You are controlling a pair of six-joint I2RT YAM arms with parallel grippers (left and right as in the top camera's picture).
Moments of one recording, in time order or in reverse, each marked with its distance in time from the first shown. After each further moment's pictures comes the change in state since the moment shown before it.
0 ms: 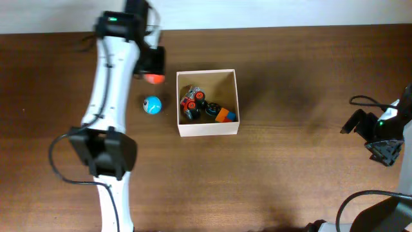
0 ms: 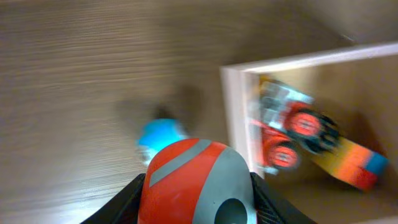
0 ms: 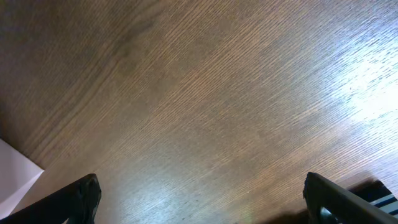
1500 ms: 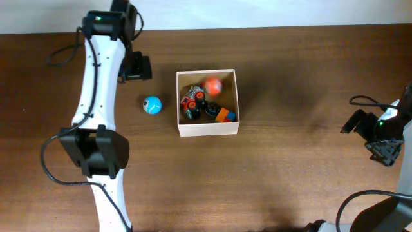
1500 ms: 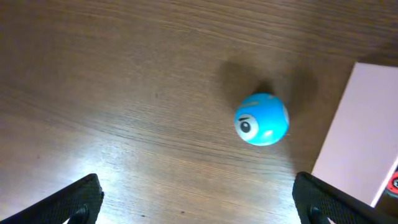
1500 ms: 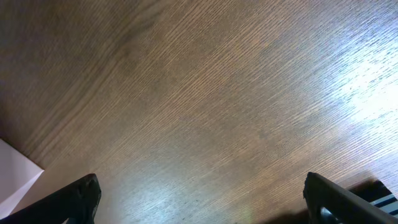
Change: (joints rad) left arm 0.108 0.000 0.000 -0.136 -0.249 -0.180; right arm 0.000 0.000 0.000 0.000 0.000 0.001
